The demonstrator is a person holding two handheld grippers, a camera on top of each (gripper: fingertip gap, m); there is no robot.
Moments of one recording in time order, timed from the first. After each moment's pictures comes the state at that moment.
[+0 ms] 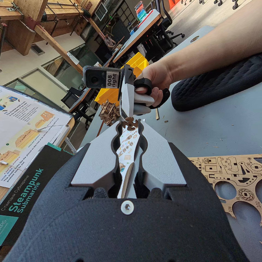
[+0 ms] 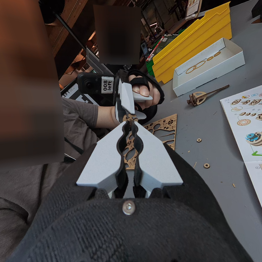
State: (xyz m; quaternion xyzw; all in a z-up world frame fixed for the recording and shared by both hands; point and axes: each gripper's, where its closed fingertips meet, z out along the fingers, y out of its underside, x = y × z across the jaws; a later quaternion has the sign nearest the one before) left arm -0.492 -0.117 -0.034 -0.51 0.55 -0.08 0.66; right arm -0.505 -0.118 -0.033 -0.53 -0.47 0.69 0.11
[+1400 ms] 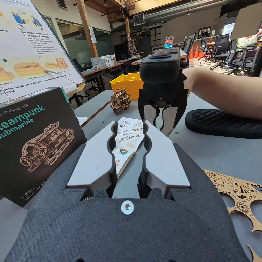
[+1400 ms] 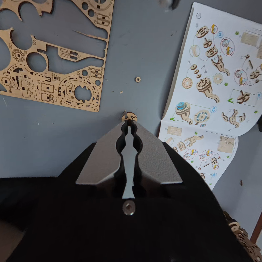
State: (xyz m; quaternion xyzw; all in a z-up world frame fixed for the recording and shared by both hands) left arm -0.562 -0.065 -0.029 -0.62 0.35 -0.25 0.65; right arm -0.507 -0.068 -0.150 -0.56 -0.82 0.10 0.12
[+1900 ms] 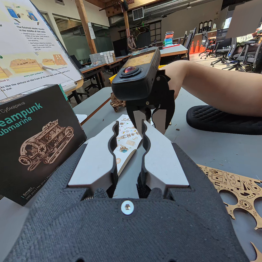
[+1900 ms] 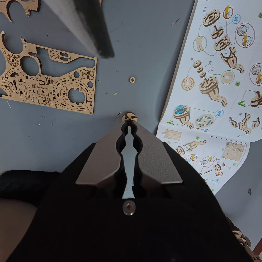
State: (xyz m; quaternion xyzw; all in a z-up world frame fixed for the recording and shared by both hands) left arm -0.561 -0.063 -0.035 -0.63 0.36 -0.24 0.64; right arm -0.512 -0.061 -0.158 -0.57 -0.81 0.10 0.04
